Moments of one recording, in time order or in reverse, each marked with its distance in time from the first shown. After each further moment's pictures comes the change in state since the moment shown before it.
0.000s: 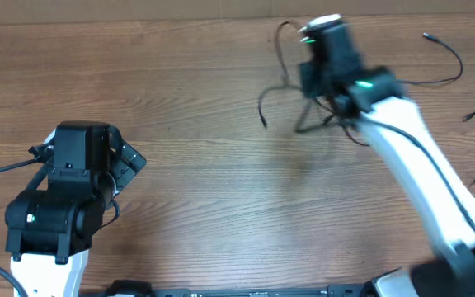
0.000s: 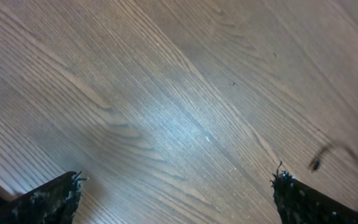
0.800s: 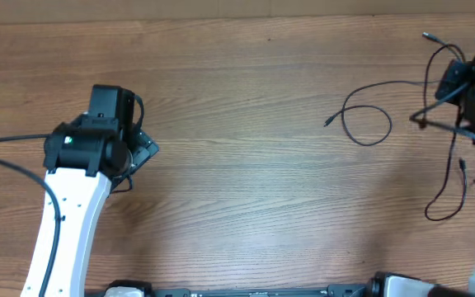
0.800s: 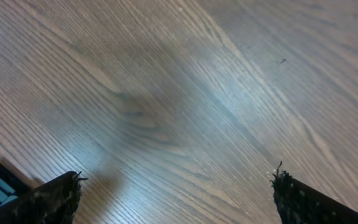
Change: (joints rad) left arm 0.000 0.277 0.000 0.000 0.000 0.001; right arm -0.543 -0.156 0.002 -0.164 -0.011 0.002
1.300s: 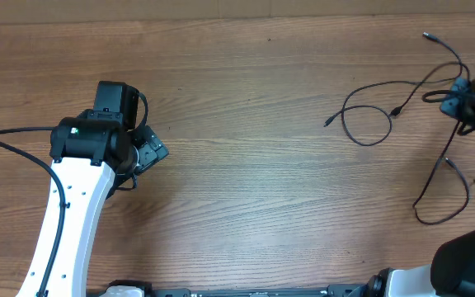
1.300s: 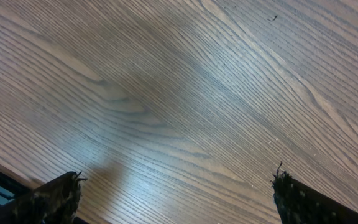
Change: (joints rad) left arm 0.000 0.043 0.000 0.000 0.106 0.129; right arm -0.155 0.183 -0.064 -0.045 -0.024 0.084
